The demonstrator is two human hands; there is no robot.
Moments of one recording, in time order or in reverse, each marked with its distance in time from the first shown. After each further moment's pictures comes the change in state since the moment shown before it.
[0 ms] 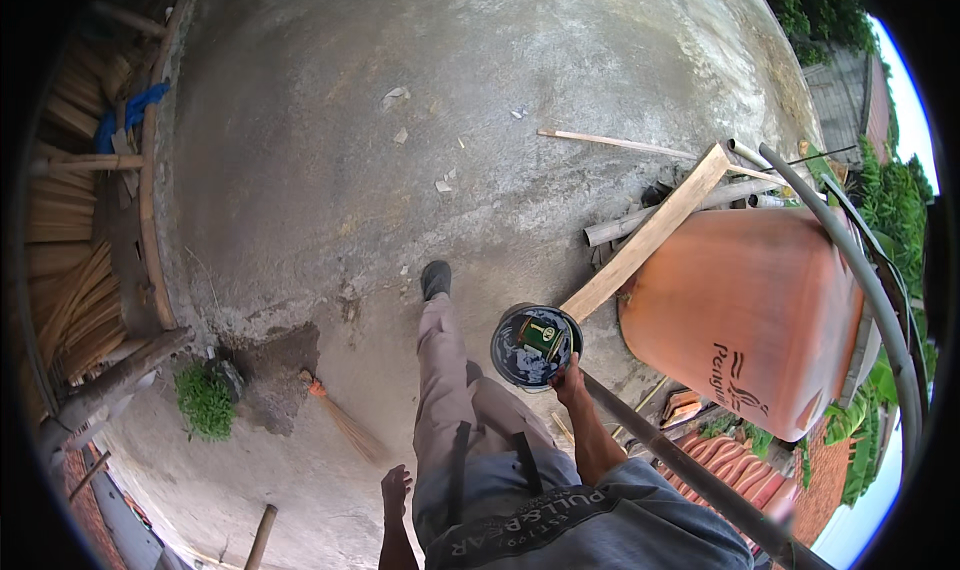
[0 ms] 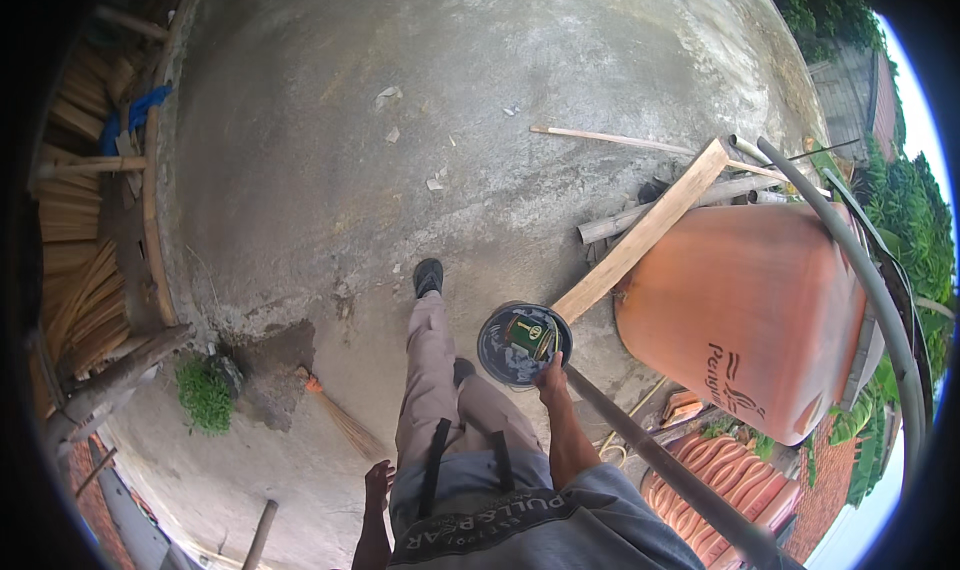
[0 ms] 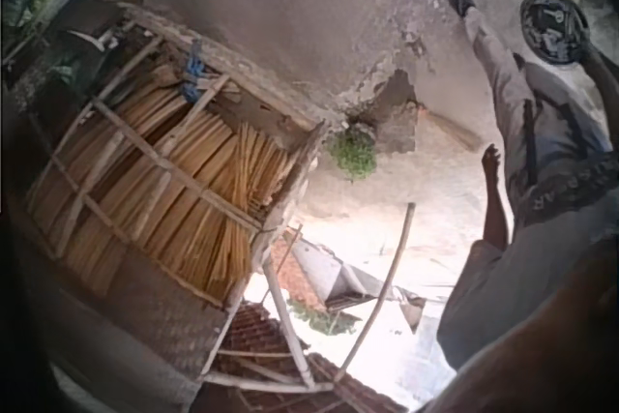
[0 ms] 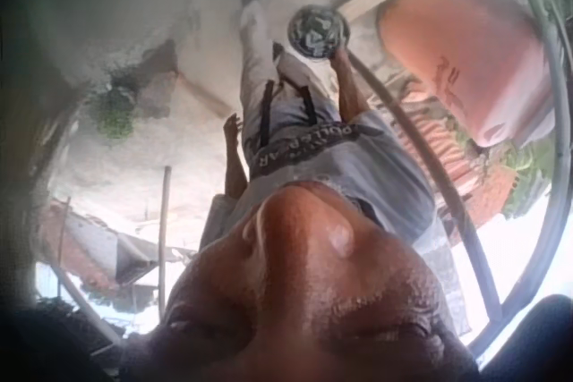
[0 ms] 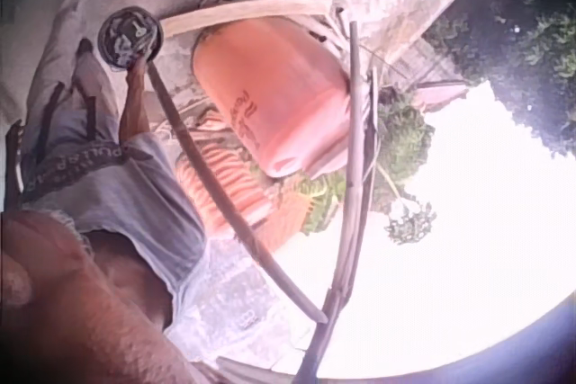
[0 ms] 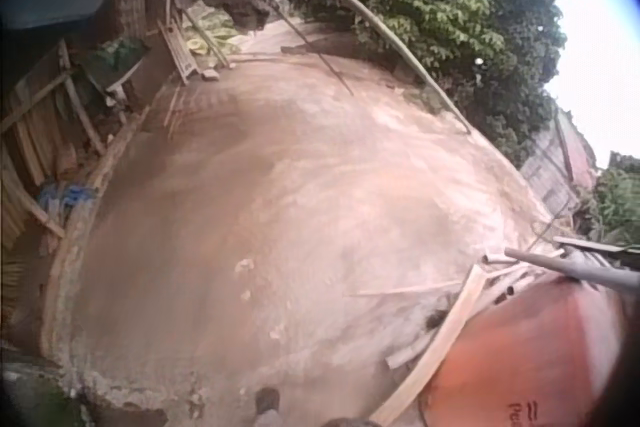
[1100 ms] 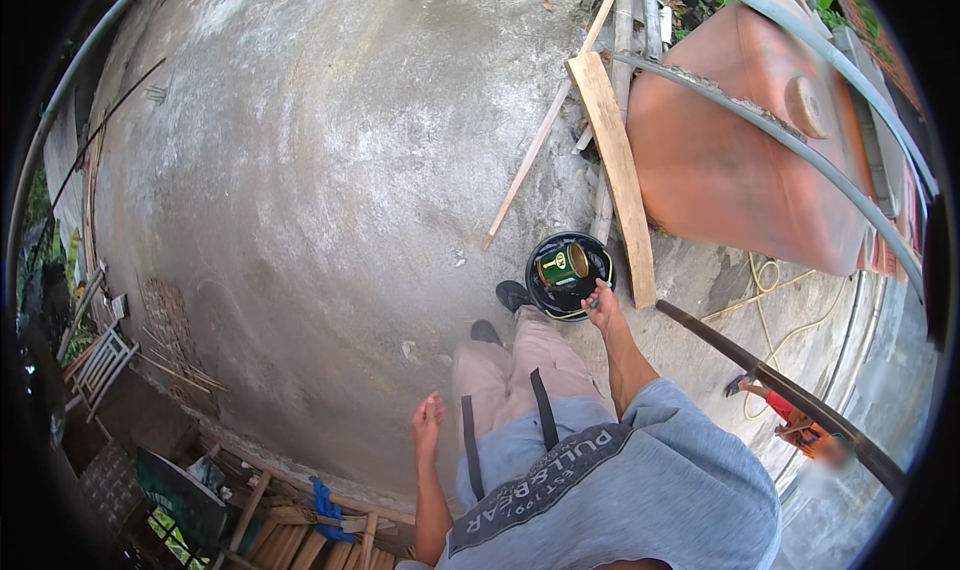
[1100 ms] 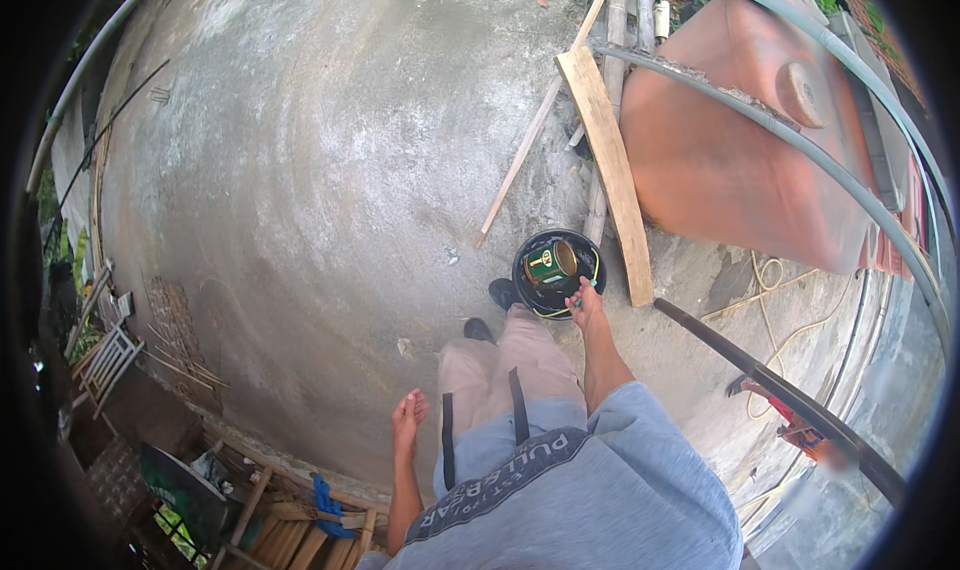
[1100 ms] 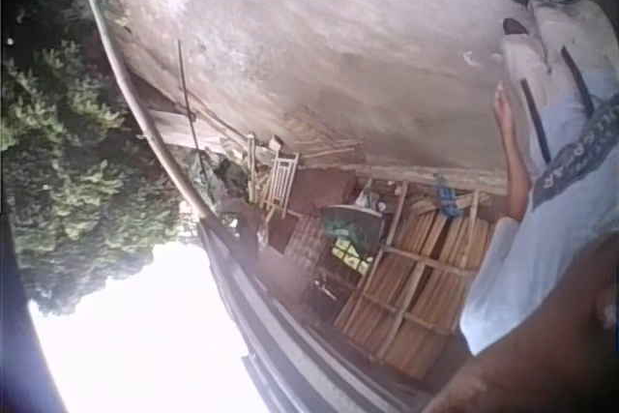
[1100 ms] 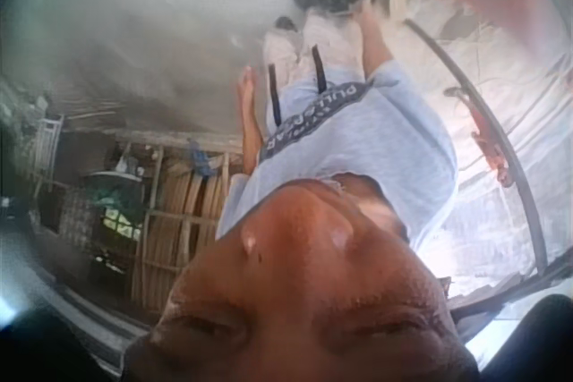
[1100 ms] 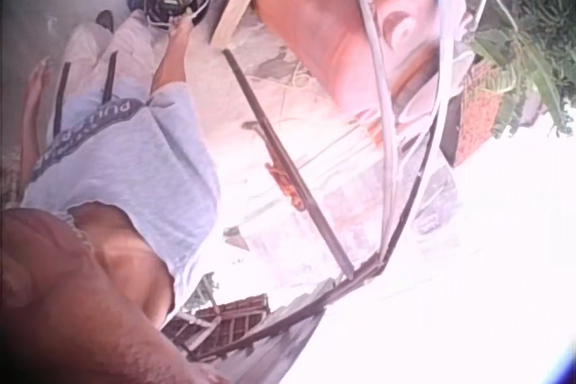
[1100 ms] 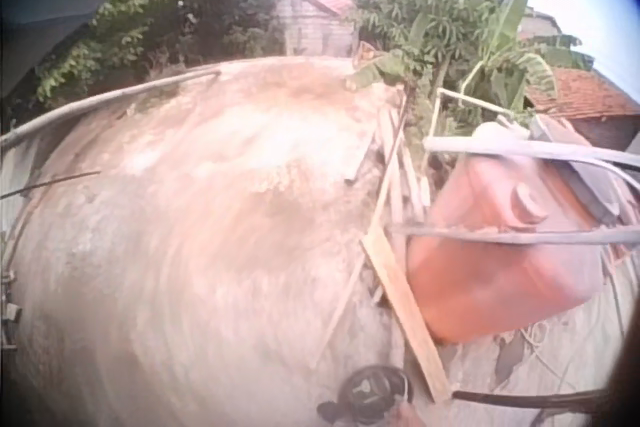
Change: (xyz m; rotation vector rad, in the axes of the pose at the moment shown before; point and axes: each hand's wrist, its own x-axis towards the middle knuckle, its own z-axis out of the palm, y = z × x) left_hand -0.109 0.943 0.476 1.070 -0.335 0.472; right_hand 0.061 -0.484 0.192 1.195 0.214 0.216
